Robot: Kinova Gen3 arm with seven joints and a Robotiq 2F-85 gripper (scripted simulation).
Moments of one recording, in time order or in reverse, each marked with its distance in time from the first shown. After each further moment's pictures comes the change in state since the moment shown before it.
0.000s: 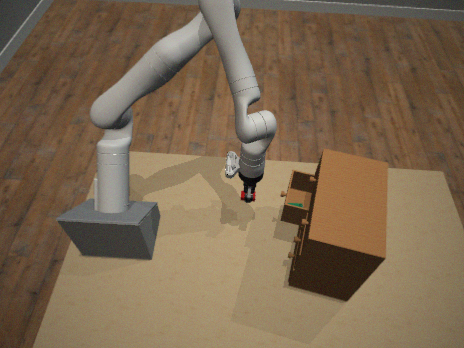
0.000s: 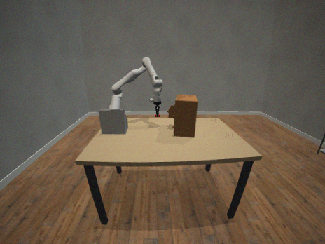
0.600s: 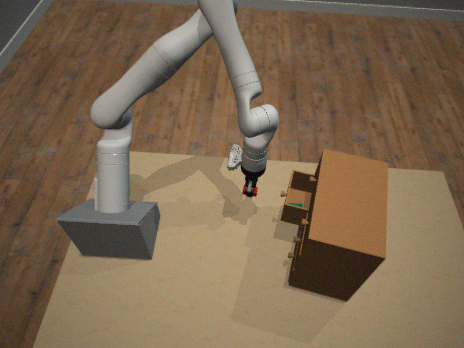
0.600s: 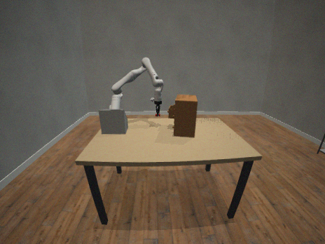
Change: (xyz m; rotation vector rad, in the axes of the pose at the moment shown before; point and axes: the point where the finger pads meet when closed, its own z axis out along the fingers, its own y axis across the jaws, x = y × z) arm -0.006 0.022 0.000 0.001 0.001 0.115
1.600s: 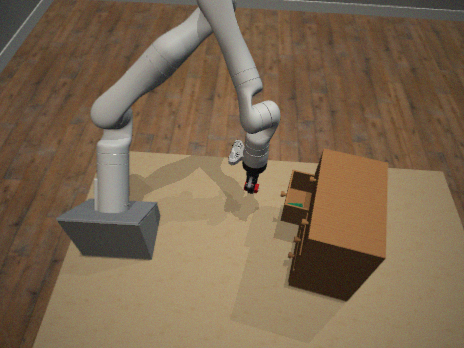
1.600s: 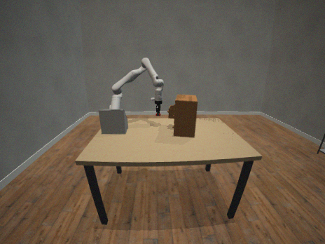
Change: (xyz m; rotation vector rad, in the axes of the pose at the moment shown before) arm -0.002 0.015 0.000 0.001 0.000 0.073
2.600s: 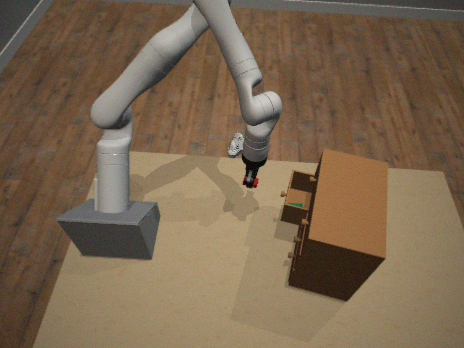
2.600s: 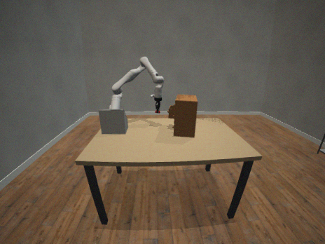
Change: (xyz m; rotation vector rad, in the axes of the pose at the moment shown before) arm 0.005 -0.001 -0.031 0.001 0.017 0.005
